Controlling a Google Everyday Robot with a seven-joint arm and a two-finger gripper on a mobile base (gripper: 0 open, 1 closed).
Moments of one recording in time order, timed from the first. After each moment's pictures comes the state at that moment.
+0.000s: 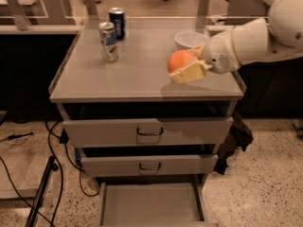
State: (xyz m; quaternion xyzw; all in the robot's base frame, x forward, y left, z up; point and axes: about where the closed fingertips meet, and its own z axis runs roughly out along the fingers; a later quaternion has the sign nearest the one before) arm 0.596 -0.093 0.922 -0.50 0.73 0.24 0.41
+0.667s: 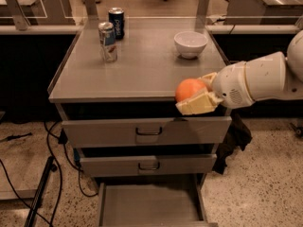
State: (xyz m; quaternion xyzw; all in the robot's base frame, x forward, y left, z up) arm 0.520 -0.110 0.886 -0.46 0.76 0.22 0.39
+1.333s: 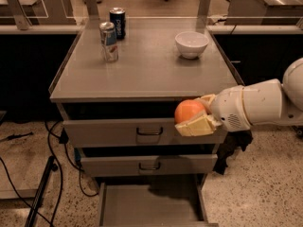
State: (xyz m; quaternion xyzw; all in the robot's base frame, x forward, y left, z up) arm 0.489 -0.106 0.844 -0.46 0.77 0.23 0.38
